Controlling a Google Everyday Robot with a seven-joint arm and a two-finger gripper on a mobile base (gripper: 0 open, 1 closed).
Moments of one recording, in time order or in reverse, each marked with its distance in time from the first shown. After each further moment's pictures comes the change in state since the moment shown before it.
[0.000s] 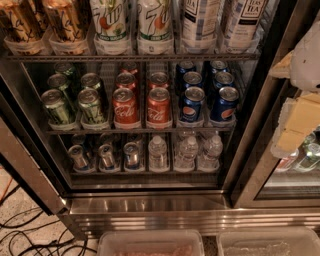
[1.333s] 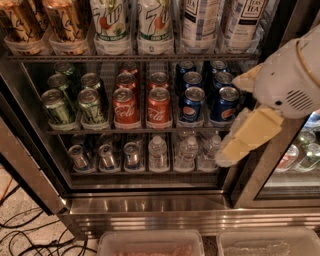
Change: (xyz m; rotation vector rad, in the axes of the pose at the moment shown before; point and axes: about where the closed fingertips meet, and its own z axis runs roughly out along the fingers) arm -0.077 0.035 0.014 -0.026 -0.326 0.104
